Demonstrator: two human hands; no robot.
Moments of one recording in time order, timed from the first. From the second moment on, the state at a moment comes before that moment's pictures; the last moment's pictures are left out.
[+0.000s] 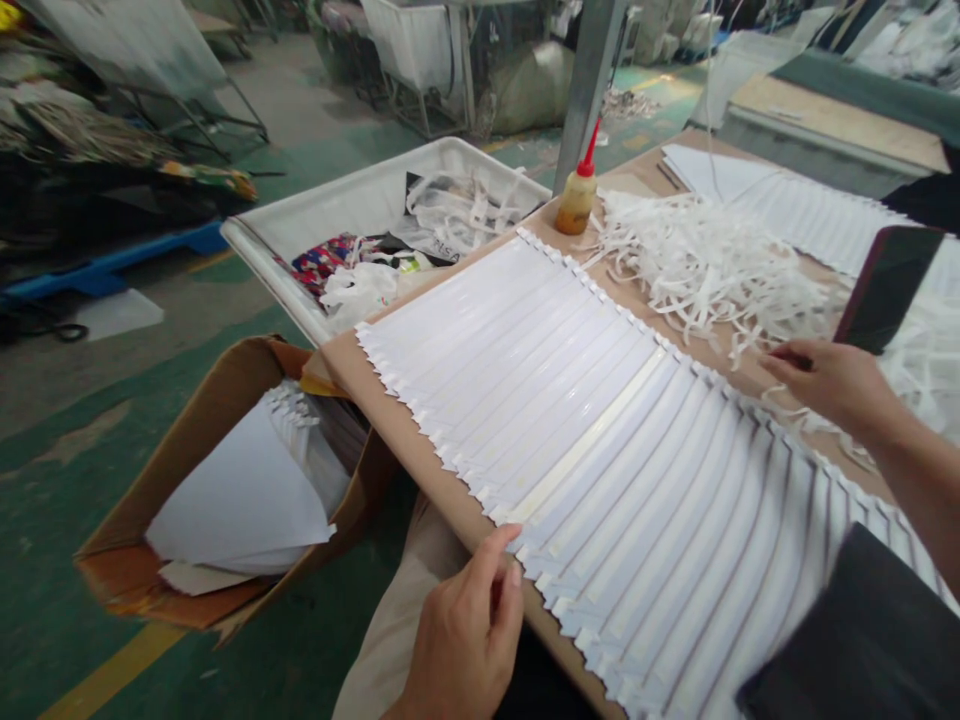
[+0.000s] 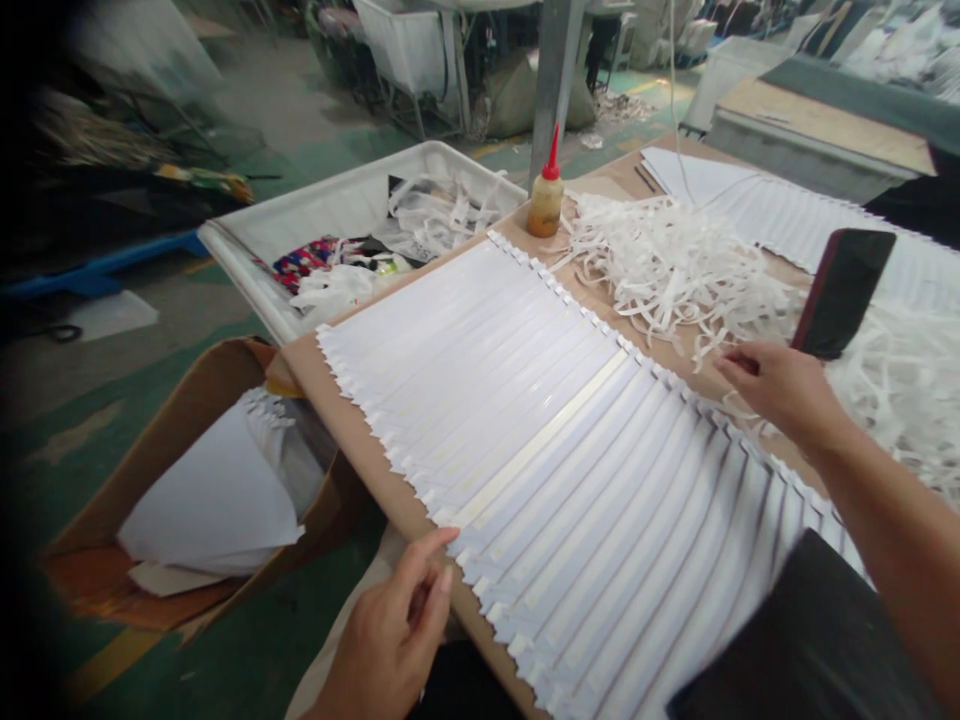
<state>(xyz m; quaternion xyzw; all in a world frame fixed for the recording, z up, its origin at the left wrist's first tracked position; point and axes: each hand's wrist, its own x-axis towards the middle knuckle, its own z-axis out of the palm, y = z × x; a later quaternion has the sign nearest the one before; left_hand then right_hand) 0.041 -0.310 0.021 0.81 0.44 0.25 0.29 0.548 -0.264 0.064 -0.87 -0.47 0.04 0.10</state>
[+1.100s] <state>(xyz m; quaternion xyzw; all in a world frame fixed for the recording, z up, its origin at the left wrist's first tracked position) 0.181 -0.324 0.047 0.67 0.31 0.12 0.66 0.304 -0.436 0.041 -0.63 -0.06 0.55 0.55</state>
